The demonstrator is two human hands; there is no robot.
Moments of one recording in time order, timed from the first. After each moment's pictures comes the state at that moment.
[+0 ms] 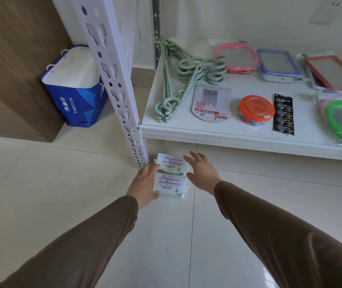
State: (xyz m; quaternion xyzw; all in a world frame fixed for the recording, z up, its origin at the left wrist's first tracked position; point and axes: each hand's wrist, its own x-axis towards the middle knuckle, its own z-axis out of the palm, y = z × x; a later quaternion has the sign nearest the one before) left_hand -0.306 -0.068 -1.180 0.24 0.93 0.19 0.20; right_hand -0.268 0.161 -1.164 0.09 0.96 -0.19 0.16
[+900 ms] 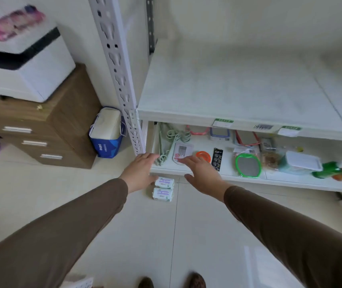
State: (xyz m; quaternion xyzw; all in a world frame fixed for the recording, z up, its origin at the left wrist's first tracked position) left_hand -0.239 -0.087 -0.615 0.31 0.91 0.18 0.18; right_hand -0.145 0.134 -0.614 0.01 0.98 -0.17 0.10
